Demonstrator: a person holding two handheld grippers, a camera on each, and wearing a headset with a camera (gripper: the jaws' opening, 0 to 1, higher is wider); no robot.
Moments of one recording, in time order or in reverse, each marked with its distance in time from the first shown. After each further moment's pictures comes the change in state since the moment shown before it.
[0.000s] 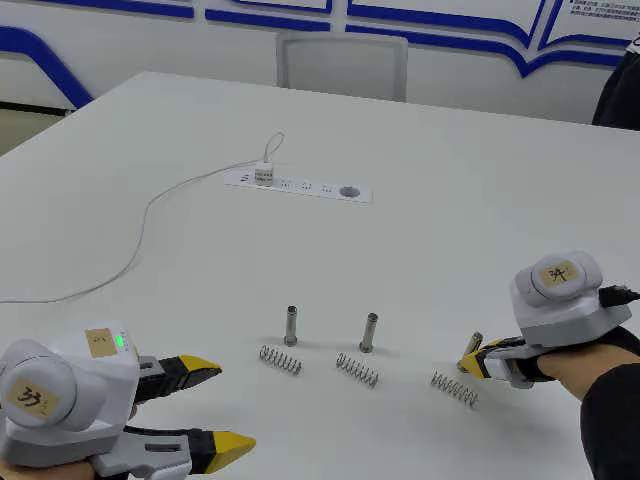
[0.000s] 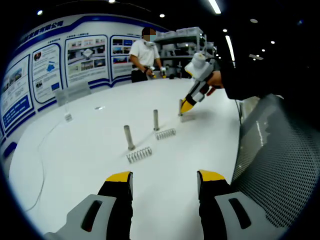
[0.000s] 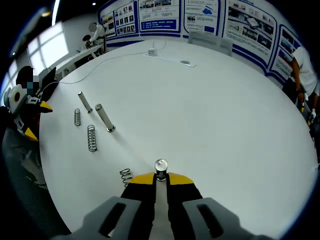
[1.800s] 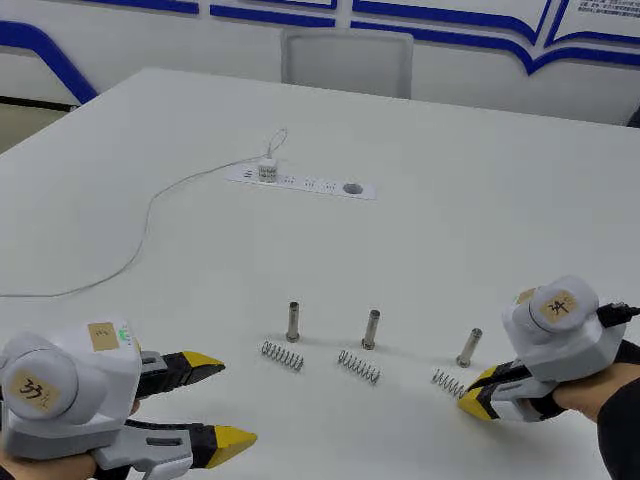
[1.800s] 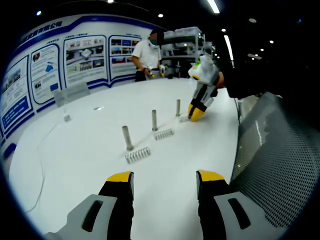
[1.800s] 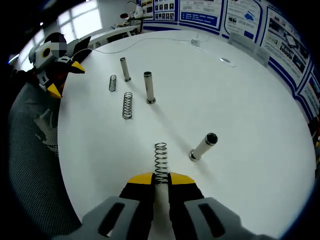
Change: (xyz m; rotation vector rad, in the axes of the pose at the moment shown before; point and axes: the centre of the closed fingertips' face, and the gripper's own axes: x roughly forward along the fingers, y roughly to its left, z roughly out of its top) left arm 0.000 -0.002 0.001 0.008 0.001 -0.011; right arm -0.008 0.044 -0.032 -0.253 0.101 0.181
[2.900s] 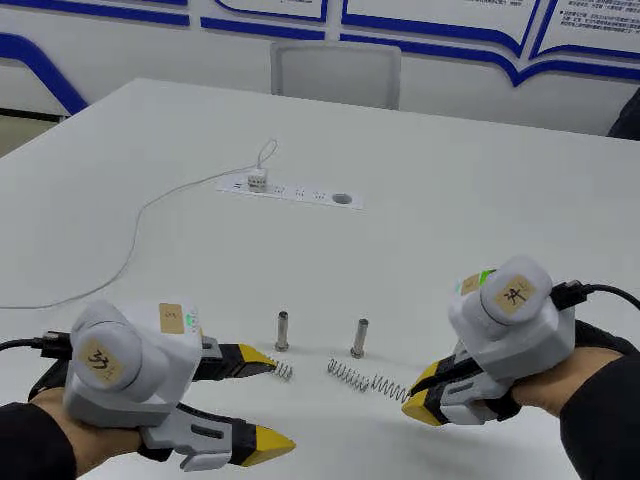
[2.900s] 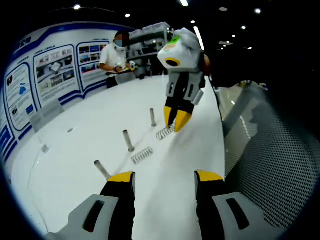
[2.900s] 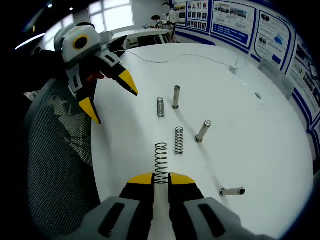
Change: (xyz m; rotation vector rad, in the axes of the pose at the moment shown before) left arm 0.036 -0.035 0.040 0.186 0.031 -0.192; right arm -0.021 0.079 0.061 -0.220 -0.041 0.144
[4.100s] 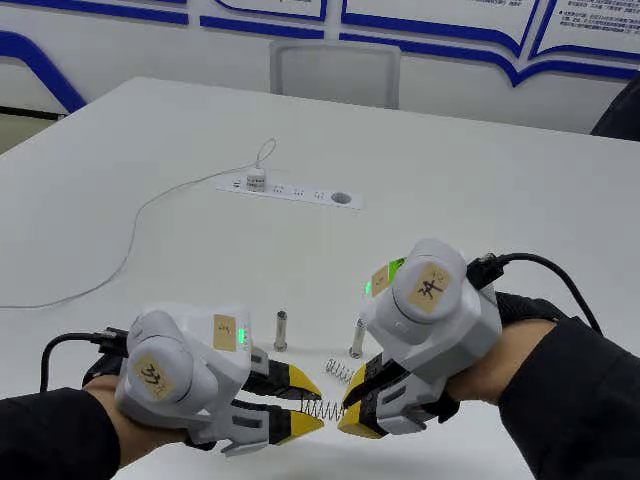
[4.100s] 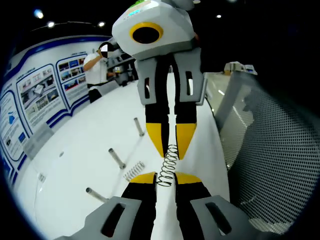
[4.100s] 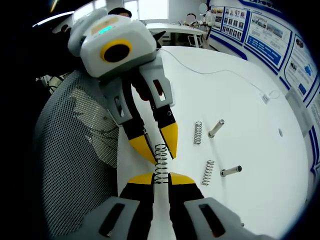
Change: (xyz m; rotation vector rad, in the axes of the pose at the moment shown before) left arm 0.024 -0.015 0.014 0.191 -0.004 -0.078; right arm 0.006 0.056 0.048 -0.222 0.045 0.132
